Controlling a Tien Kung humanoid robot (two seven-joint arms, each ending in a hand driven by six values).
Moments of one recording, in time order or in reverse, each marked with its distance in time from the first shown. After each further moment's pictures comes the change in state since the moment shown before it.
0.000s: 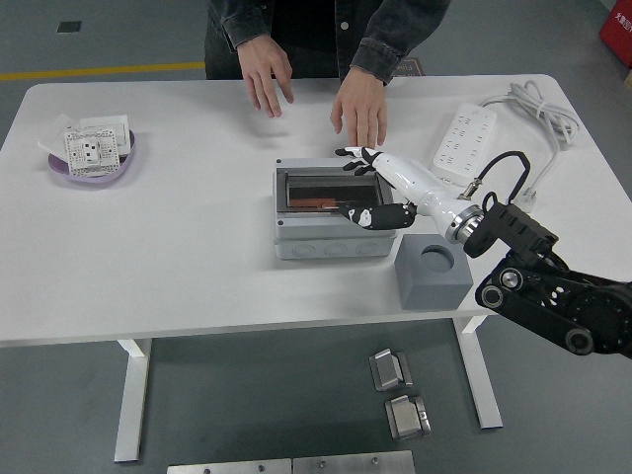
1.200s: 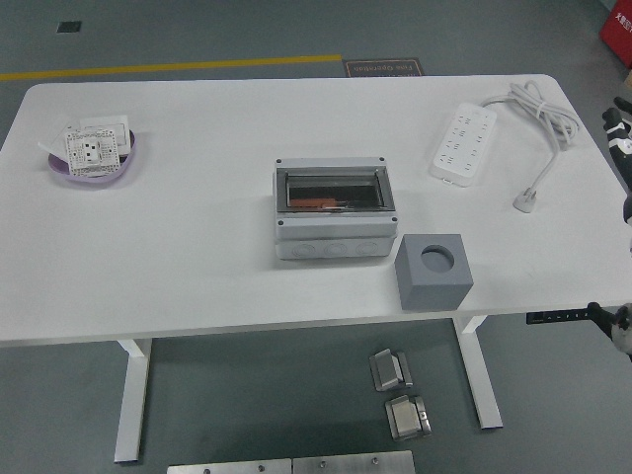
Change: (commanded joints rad) left arm -0.046 0.024 -0.056 -0.010 0.070 0.017 0.017; right arm -0.587 0.092 0.904 0.124 0.634 -0.038 0.366
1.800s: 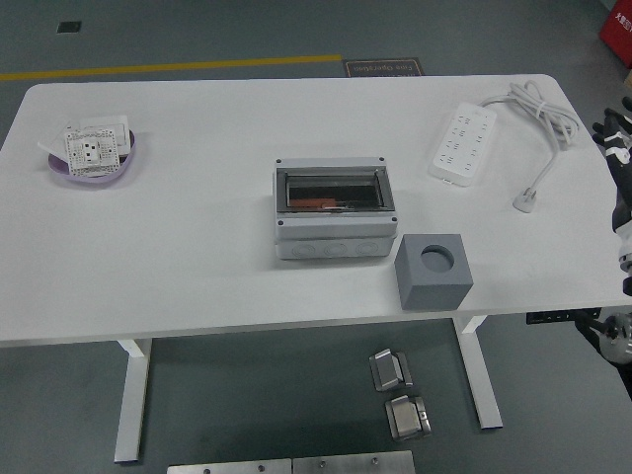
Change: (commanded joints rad) left arm -0.024 0.002 -0.026 -0.012 0.058 0.008 0.019; right arm -0.013 0.015 -0.043 -0.005 0.056 -0.007 0.054
